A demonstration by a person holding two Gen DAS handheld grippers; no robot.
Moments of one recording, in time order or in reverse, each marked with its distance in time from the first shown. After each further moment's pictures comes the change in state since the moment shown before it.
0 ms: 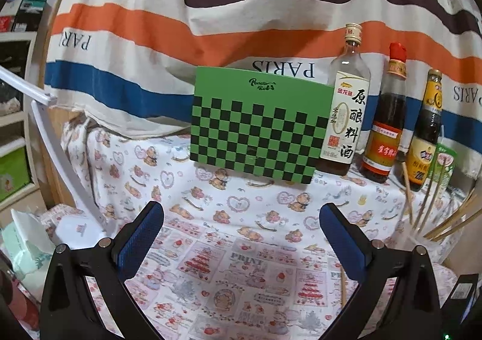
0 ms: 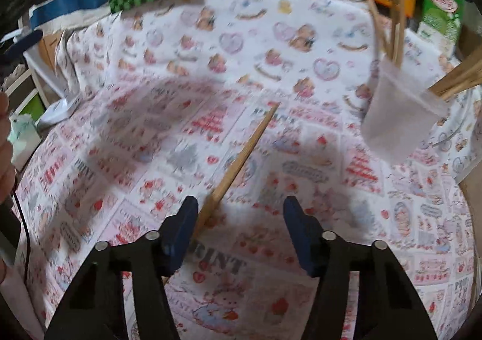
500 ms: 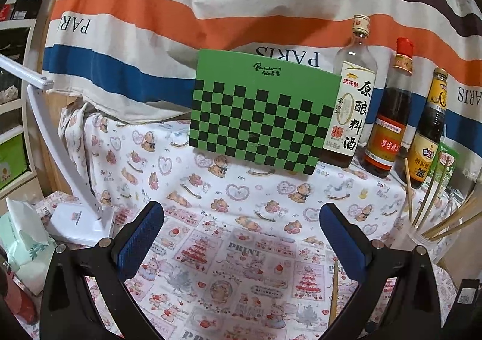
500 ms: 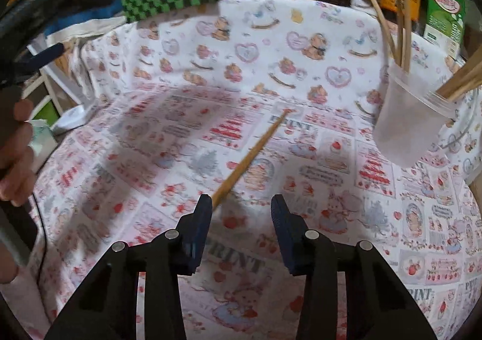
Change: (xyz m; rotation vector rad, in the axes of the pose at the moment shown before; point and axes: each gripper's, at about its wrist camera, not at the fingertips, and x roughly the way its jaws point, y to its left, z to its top) left arm 0.008 0.003 -0.002 -0.033 0.064 -0.022; right arm -0.014 0.003 -0.002 -0.007 -0.055 0.081
